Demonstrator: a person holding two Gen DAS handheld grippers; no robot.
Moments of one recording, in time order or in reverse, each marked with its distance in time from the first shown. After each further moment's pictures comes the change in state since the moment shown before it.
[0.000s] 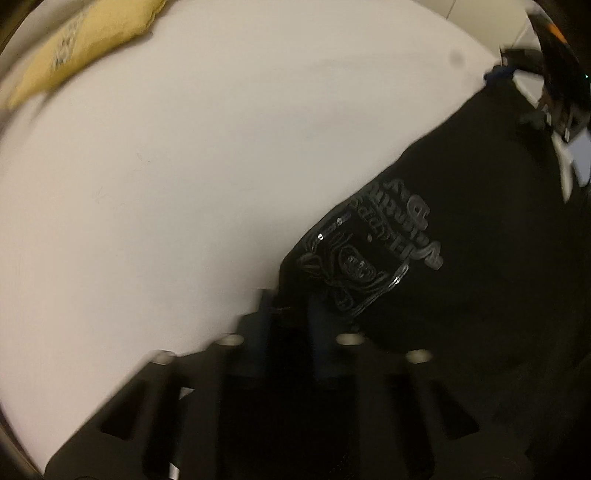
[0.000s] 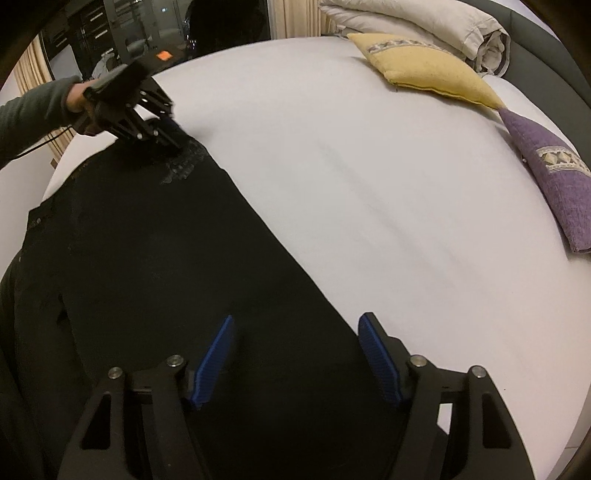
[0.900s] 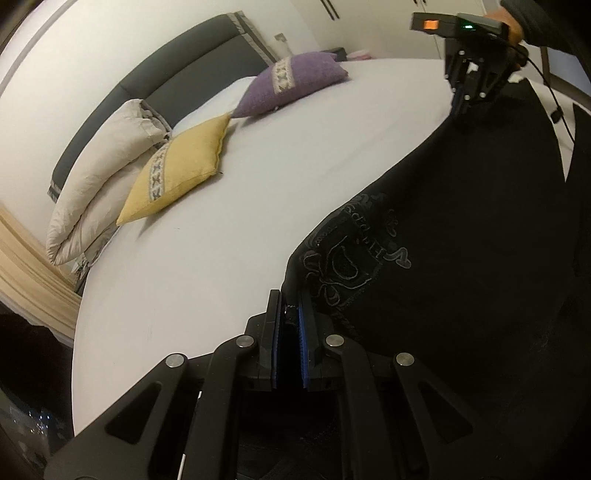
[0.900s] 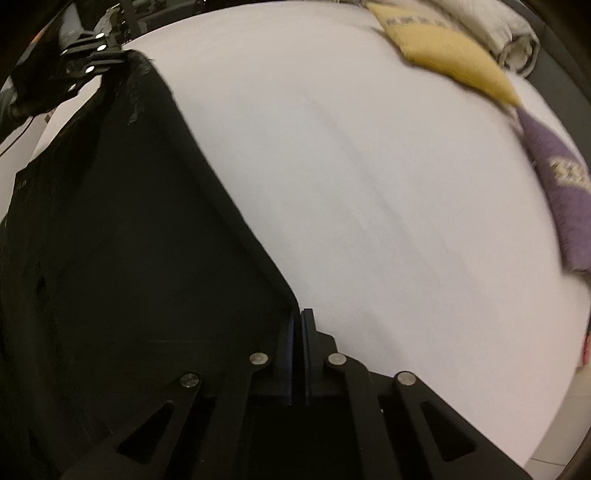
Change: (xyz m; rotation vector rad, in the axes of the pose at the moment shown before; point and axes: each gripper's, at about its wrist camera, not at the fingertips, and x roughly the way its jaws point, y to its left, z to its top) left arm -0.099 -0.100 -0.086 0.163 -0.435 0.445; right arm -0.001 -0.010 0.011 -0.103 0.147 -0.061
